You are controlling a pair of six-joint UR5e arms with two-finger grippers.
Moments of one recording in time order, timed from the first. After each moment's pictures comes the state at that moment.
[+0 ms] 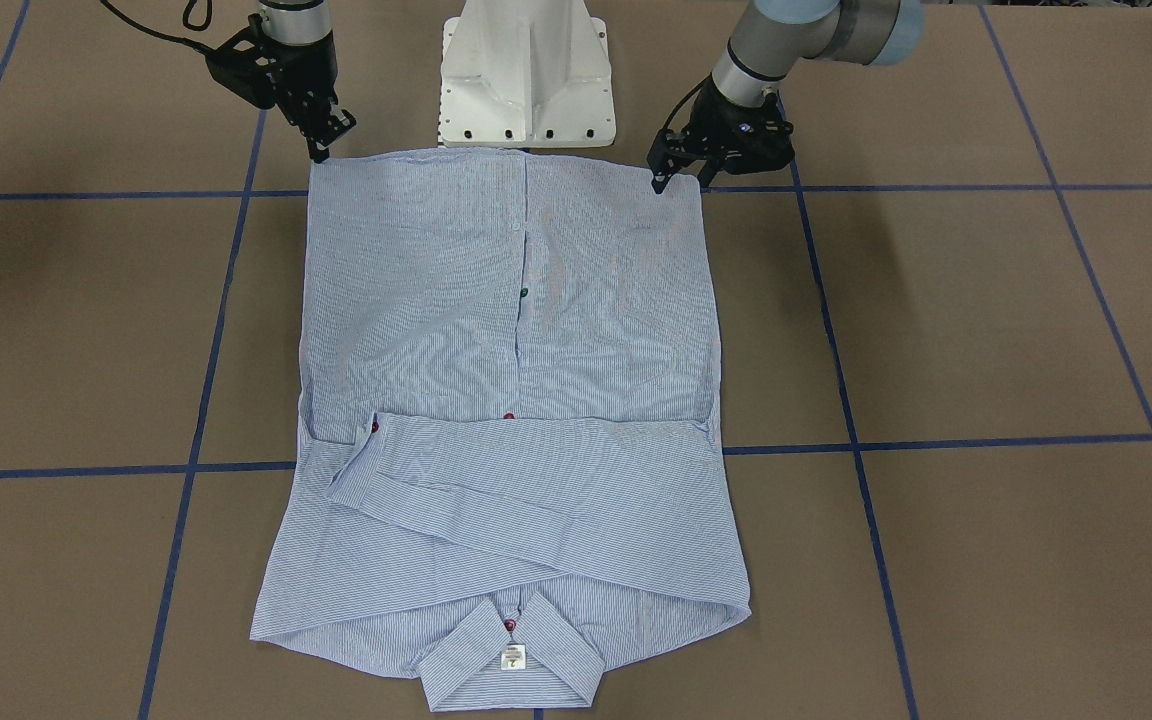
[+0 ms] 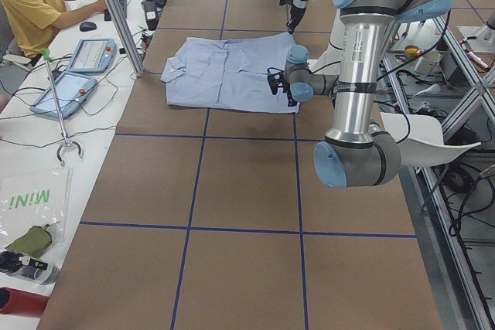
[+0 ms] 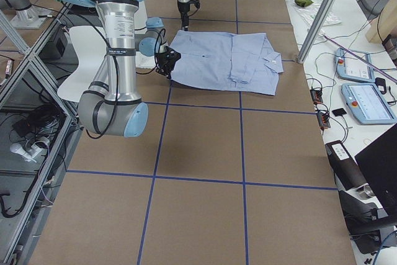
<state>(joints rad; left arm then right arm) -0.24 -1.69 -2.03 -2.01 -1.76 -1.75 0.09 -1.50 2.28 -1.71 1.49 2.17</state>
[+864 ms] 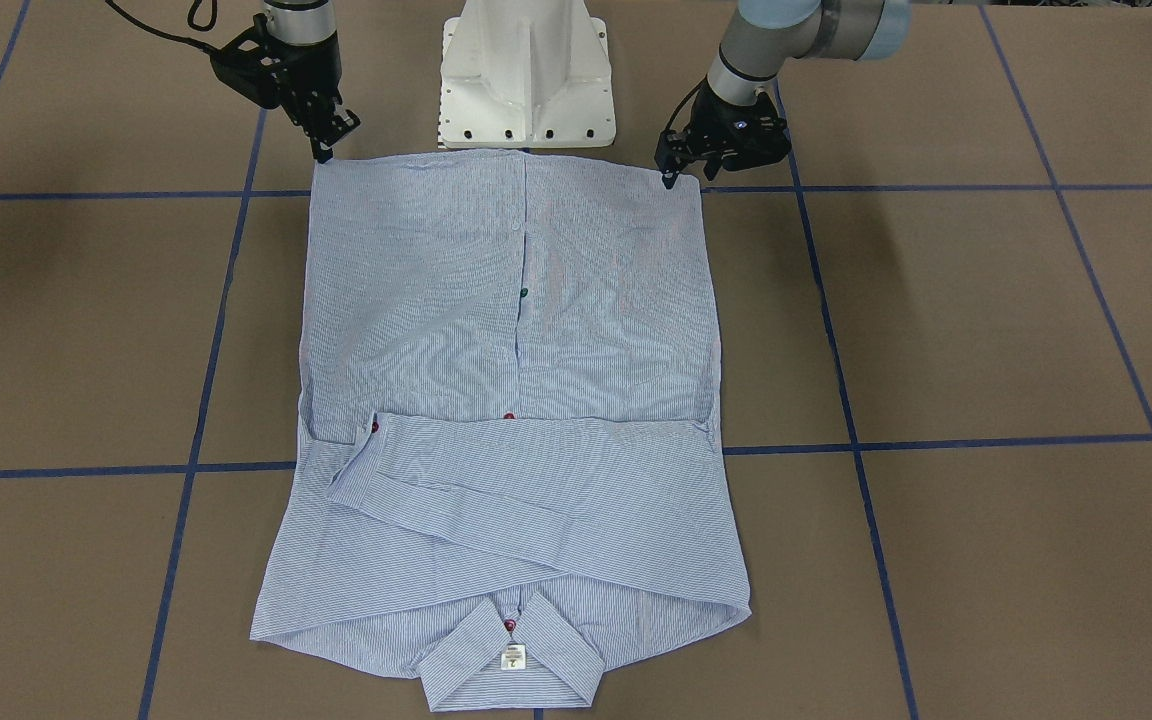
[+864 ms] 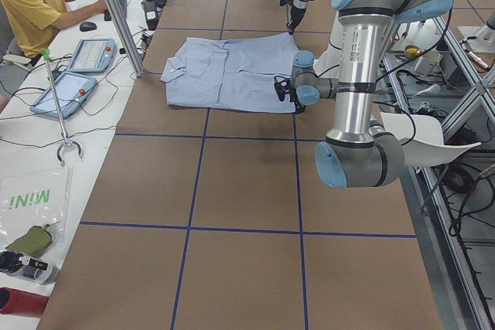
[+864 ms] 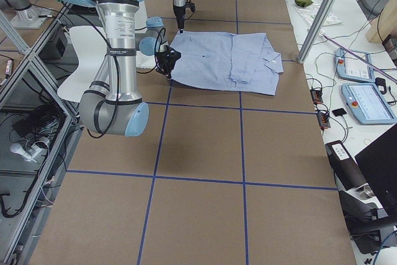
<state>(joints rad) -0.20 -1.67 -2.02 -1.95 -1.73 -1.78 0.09 -1.49 2.28 -1.72 1.48 2.17</state>
